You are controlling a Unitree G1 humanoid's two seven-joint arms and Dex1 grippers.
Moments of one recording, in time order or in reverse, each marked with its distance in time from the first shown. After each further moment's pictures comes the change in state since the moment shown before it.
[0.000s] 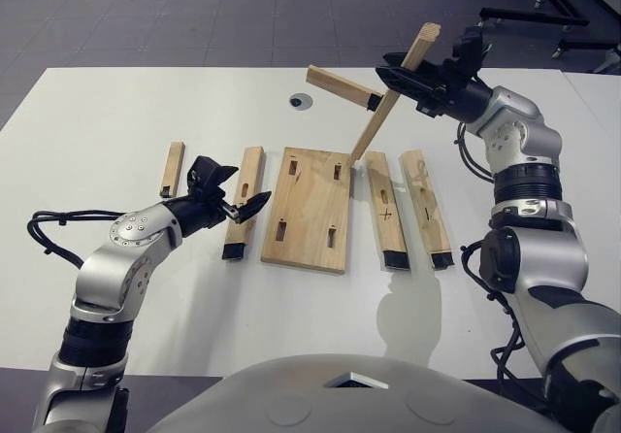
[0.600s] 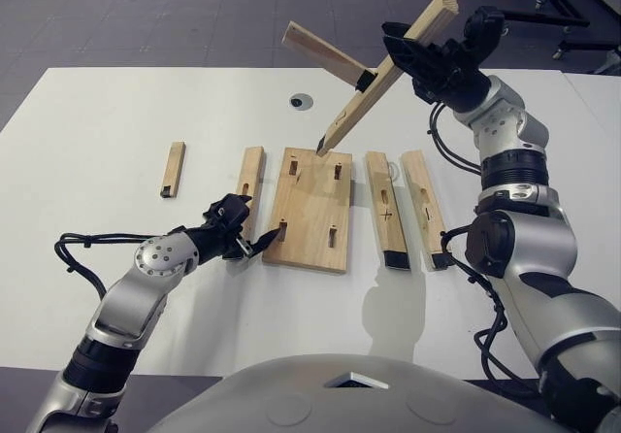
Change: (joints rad) left arm 0.102 0.040 -0.125 -0.005 0.144 -0.099 0.003; right arm -0.077 0.073 -0.114 0.057 0.104 0.035 0.150
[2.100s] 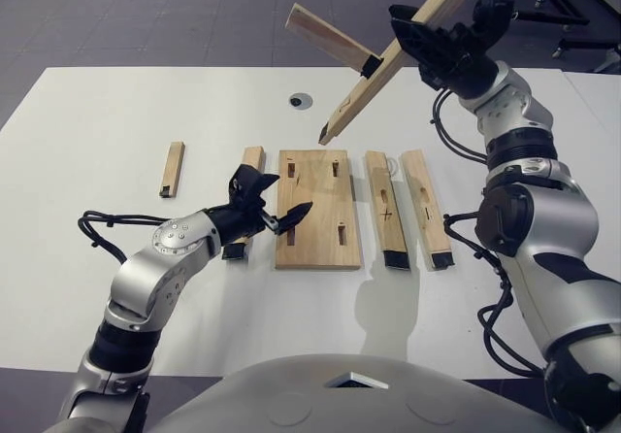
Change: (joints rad) left arm -0.079 -0.088 -0.048 -0.154 -0.177 0.144 0.108; right arm -0.142 -0.029 -0.028 0.252 -0.036 -0.110 0.121
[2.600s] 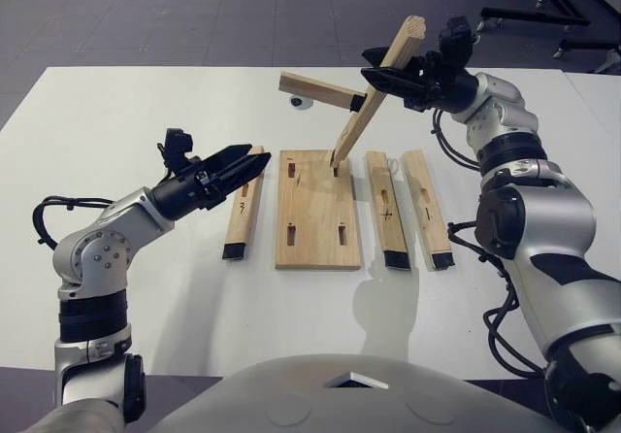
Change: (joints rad) left arm -0.128 -0.037 0.391 0.275 -0.544 0.158 -0.223; right arm -0.007 -0.003 0.142 0.126 -0.123 -0.207 0.040
